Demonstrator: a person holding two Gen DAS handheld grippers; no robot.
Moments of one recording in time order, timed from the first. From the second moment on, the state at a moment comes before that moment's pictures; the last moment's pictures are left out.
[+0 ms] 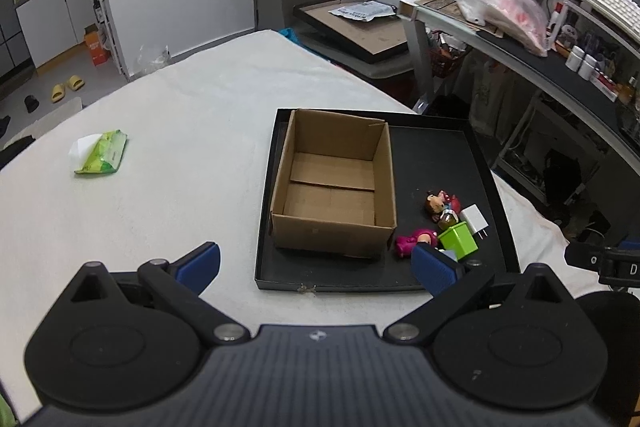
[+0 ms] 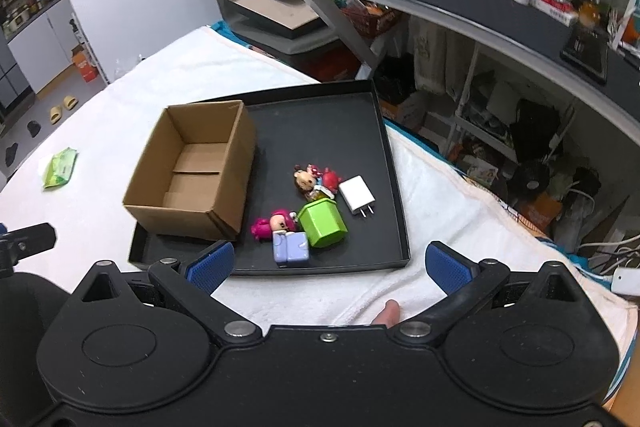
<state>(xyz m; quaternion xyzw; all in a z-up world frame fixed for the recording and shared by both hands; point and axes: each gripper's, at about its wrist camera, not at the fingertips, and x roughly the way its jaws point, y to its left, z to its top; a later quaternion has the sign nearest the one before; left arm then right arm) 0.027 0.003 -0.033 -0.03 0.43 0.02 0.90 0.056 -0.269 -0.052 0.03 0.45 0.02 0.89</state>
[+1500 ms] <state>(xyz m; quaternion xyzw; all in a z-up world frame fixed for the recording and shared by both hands) 0.176 0.054 -0.167 -0.08 0.52 0.10 0.85 0.202 -0.254 -0.206 0.04 0.60 0.02 0.80</state>
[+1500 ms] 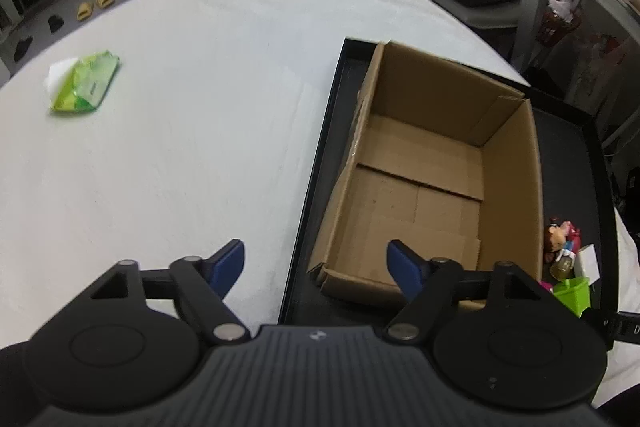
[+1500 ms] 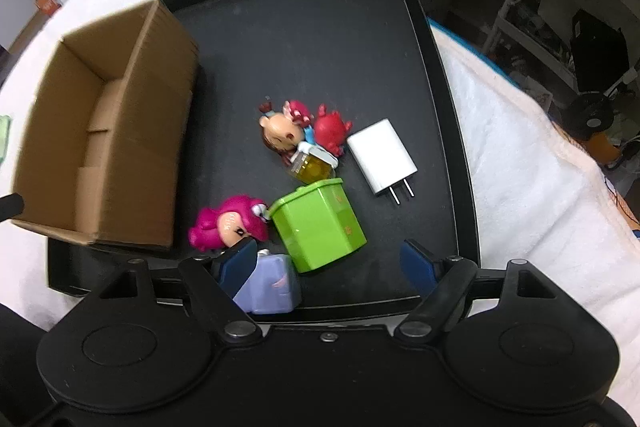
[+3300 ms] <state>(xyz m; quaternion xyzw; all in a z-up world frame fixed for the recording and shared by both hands) 0.172 0.062 -0.188 -0.14 0.54 0.08 0.83 0.202 -0.184 -0.129 0.00 0.51 0.08 0.85</state>
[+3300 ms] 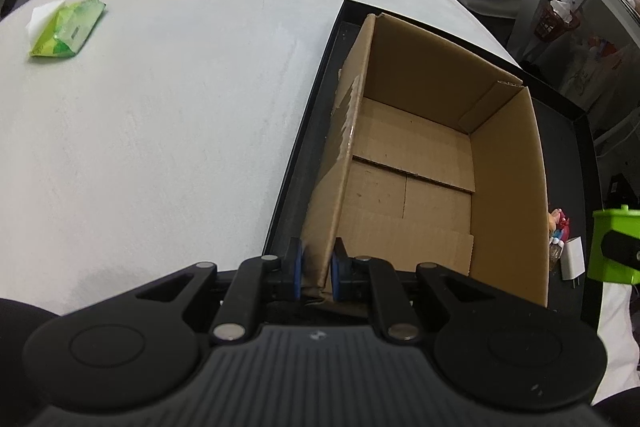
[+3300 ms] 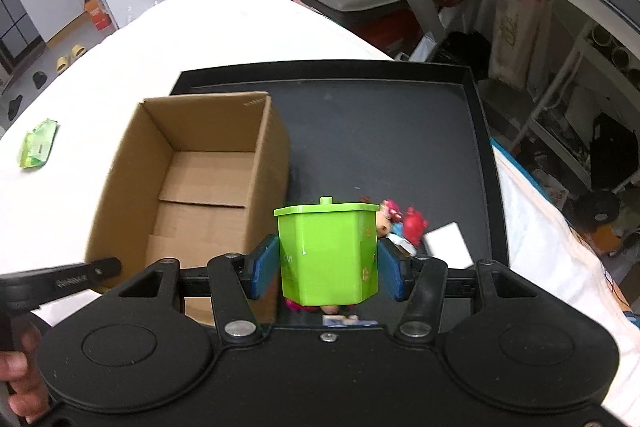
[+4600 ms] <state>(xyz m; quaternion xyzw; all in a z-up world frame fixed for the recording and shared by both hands) 0.180 0.085 -0.197 -0.19 0.57 0.04 0.80 0.256 -0.048 -0.127 -0.03 0.49 0.18 0.85</state>
